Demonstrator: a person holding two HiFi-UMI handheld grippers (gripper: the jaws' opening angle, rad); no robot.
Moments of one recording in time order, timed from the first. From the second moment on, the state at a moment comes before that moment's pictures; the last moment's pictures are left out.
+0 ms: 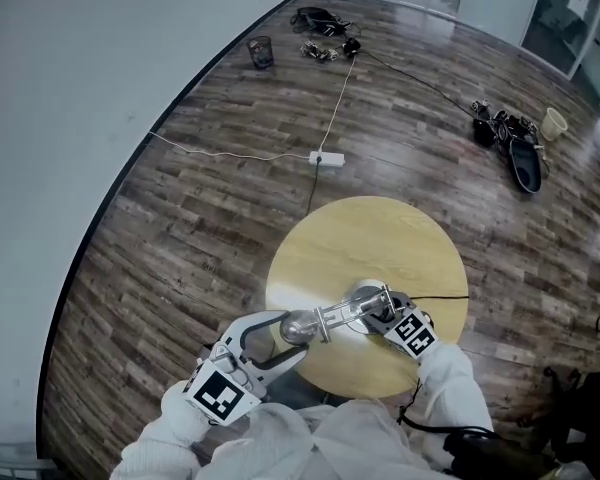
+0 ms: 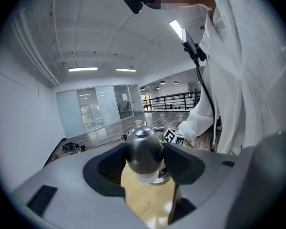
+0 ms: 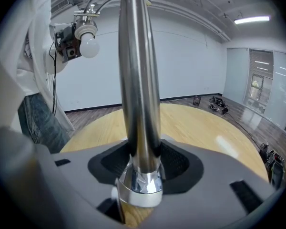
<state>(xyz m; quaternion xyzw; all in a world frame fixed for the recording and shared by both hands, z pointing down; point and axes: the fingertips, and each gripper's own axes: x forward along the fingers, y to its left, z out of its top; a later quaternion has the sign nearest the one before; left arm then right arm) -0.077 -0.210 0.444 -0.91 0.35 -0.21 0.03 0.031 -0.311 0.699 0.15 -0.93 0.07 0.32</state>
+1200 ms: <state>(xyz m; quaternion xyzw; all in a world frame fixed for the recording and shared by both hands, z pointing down) 0.051 -0.271 0.321 -0.94 0.24 -0.23 0.09 0.036 -0.307 0.699 0.16 -0.93 0.05 0.33</state>
